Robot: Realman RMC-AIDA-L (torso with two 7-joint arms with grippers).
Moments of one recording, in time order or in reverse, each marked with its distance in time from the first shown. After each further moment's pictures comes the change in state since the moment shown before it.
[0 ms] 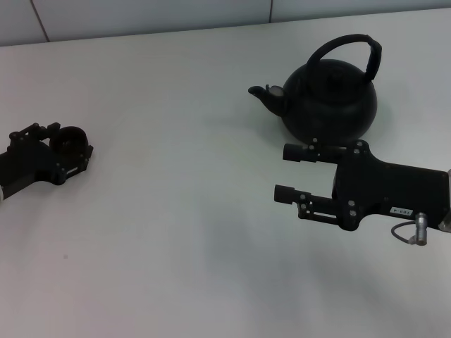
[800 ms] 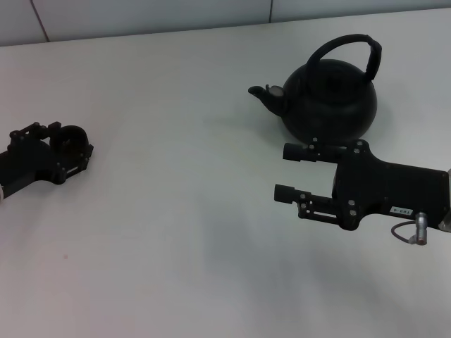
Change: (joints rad) left arm 0.000 0.000 0.005 0.006 0.002 0.001 0.002; right arm 0.000 0.000 0.000 0.000 0.002 0.000 0.000
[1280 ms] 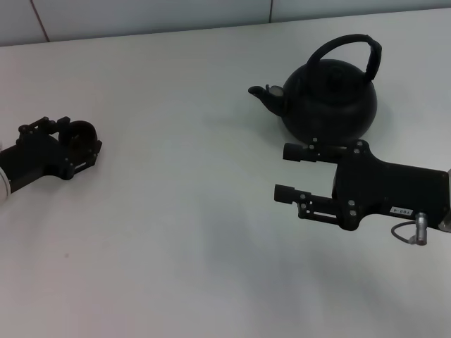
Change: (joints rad) left arm -0.014 -0.001 0.022 0.003 -0.007 0.008 -0.008; right arm 0.000 0.000 0.000 0.001 0.000 0.000 0.000
